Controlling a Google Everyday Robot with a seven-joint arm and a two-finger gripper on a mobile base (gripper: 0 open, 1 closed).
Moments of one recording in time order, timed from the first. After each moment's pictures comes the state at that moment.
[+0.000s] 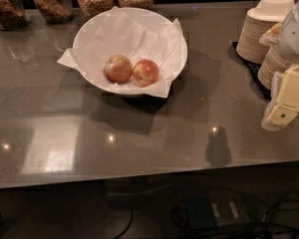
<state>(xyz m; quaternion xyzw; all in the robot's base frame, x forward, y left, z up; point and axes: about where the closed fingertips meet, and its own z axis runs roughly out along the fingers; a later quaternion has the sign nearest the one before) 0.438 -0.217 0.976 -0.60 0.78 -0.03 0.16</state>
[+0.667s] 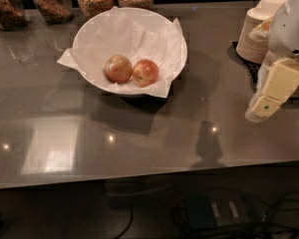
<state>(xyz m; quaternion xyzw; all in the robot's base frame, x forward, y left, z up) 0.453 -0.194 0.980 -0.60 0.78 0.00 0.20</state>
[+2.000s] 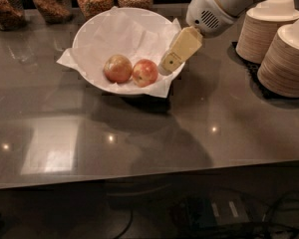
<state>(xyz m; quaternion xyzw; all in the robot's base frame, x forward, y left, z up) 0.578 -0.071 0.974 -0.52 0.79 0.11 0.31</state>
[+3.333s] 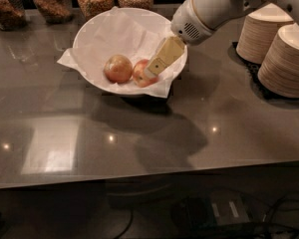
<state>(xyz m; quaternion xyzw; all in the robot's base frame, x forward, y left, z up) 0.611 -0.043 0.947 -0.53 0.77 0.13 0.34</state>
